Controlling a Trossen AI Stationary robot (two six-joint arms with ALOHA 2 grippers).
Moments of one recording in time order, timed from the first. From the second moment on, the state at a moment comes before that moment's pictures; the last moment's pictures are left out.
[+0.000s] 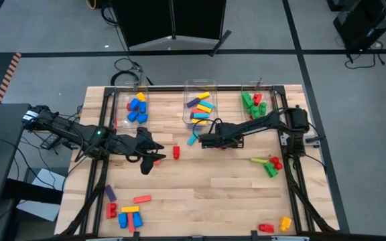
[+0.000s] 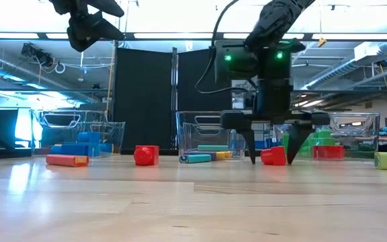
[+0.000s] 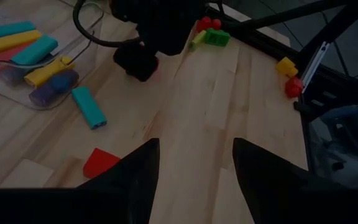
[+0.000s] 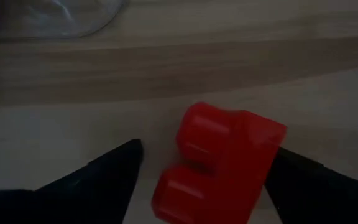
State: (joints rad) left arm -0.31 0.99 0.78 -0.33 -0.32 -0.61; right arm -0.02 1.94 1.19 -0.84 0.25 1.63
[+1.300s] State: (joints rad) left arm -0.31 0.99 0.78 -0.33 -0.35 -0.53; right arm 0.06 1.60 1.19 -0.91 0.25 1.33
